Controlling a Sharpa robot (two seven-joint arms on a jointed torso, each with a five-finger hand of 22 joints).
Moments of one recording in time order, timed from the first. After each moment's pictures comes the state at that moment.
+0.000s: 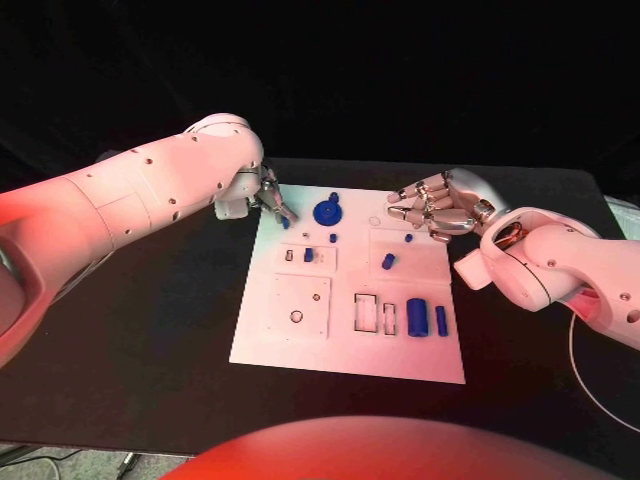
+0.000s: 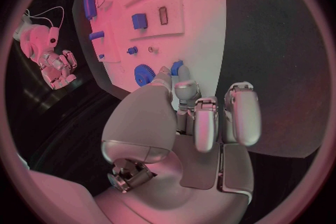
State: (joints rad) left arm 1.33 -0.40 -0.01 0.95 -1.07 0.36 -0.65; left_hand 1.28 0.05 0.00 0.27 0.09 0.95 0.04 0.63 0.51 1.28 -0.03 1.09 0.92 1.46 -0.08 1.57 1.31 0.05 1.47 0.03 1.39 1.31; right arm 0.99 -0.96 0.16 1.69 -0.81 -0.42 0.01; right_hand 1.42 -0.09 0.12 0.23 0.27 1.04 0.13 0.09 0.07 1.23 0.04 0.67 0.86 1.46 -0.03 1.34 1.29 0.10 1.27 0.08 1.27 1.04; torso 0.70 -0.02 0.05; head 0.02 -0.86
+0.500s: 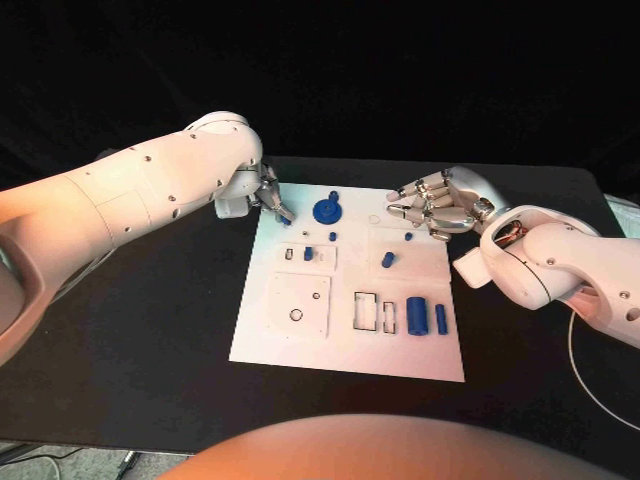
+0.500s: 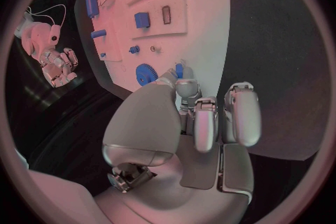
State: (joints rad) left arm 1.33 -0.40 -0.01 0.95 -1.05 0.36 -0.65; left_hand 1.44 -0.01 0.21 0.30 0.15 0.90 0.04 0.61 0.51 1.27 -0.04 1.05 0.89 1.47 -0.09 1.57 1.31 0.05 1.47 0.02 1.39 1.31; right arm 0.99 -0.96 0.16 1.69 -0.81 -0.42 0.01; right_hand 1.42 -0.09 0.12 0.23 0.27 1.04 0.13 0.09 0.07 1.23 0.04 0.67 0.86 1.46 -0.03 1.34 1.29 0.10 1.27 0.08 1.27 1.04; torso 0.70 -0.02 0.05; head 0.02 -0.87
